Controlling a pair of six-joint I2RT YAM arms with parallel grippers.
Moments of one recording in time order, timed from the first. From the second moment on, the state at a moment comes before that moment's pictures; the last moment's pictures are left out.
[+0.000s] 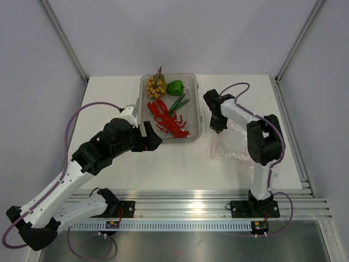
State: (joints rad) left arm -0.73 0.87 1.03 -0.72 -0.07 -0.65; right arm 0.40 1.99 1.50 -0.88 0.31 0.65
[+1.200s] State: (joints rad) left arm -0.77 1.50 1.23 -0.35 0.31 -0.75; right arm 0.42 1.20 1.22 -0.81 -0.07 0.64
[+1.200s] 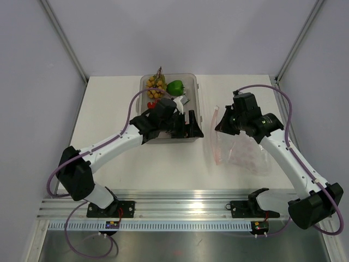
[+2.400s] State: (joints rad) left arm -0.86 1.72 1.37 -0.34 0.32 -0.79; right arm 0.47 1.24 1.44 -1.07 0.05 0.62
